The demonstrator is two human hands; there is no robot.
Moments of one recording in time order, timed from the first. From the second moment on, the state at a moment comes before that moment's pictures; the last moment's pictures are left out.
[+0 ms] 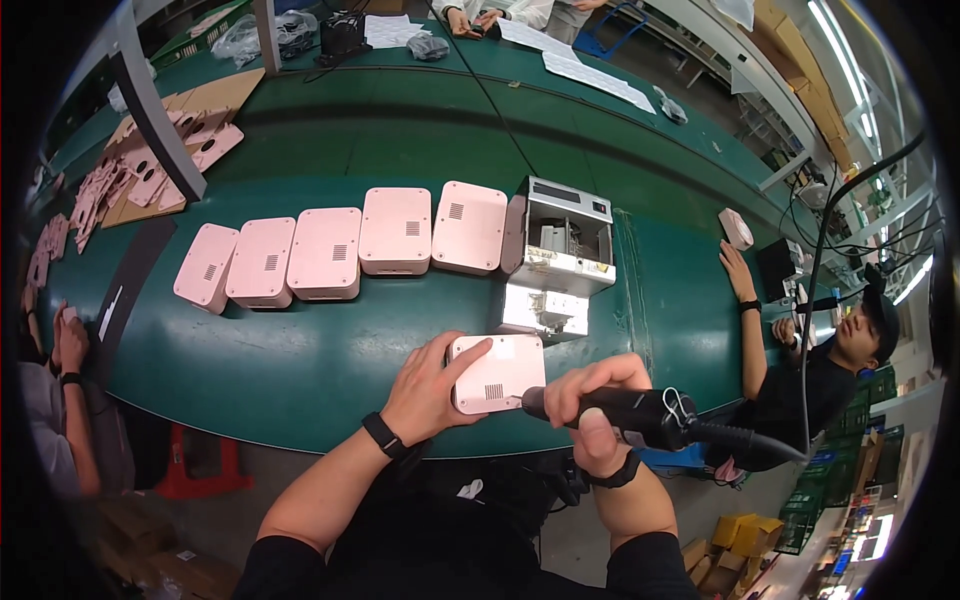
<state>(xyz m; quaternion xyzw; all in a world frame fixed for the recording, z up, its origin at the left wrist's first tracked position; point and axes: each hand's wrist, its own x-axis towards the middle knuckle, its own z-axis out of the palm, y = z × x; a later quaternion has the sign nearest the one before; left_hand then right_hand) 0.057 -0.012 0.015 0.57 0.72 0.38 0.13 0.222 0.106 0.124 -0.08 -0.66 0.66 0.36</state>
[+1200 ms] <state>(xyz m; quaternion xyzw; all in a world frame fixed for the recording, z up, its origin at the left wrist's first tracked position) 0.061 -0.010 0.016 0.57 0.72 0.37 0.14 0.182 0.191 0.145 -0.12 -0.61 0.58 0.52</state>
